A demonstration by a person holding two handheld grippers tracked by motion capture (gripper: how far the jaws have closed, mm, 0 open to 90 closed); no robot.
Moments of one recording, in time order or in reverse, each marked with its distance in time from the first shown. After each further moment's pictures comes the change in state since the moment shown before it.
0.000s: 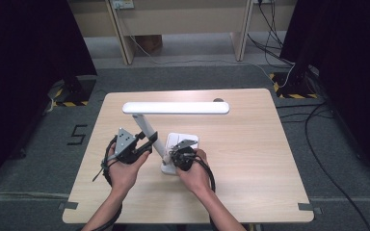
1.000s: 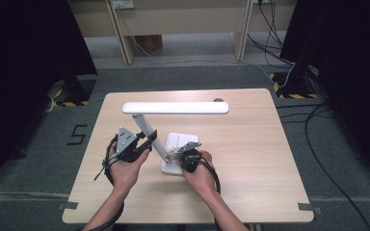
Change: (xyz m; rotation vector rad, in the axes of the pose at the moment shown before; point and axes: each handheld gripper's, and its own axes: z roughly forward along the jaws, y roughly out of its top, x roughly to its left) left arm 0.000 0.002 0.003 0.004 0.024 0.002; right arm -0.013 -0.016 0.002 0.054 -0.060 -0.012
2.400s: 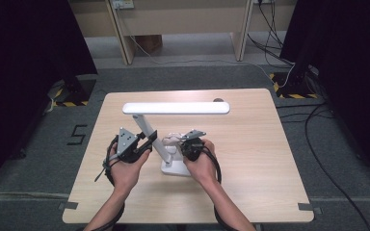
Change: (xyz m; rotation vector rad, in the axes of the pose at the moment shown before) left arm -0.003 -0.001 -0.001 -0.003 0.010 0.001; right arm -0.020 0.027 -0.007 -0.104 -0.019 0.034
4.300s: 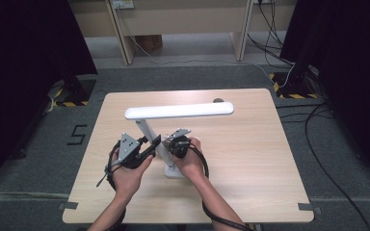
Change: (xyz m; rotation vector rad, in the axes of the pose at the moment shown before) left arm -0.011 -0.008 -0.006 -0.035 -0.041 0.000; right arm 0.015 0.011 0.046 0.026 0.059 -0.065
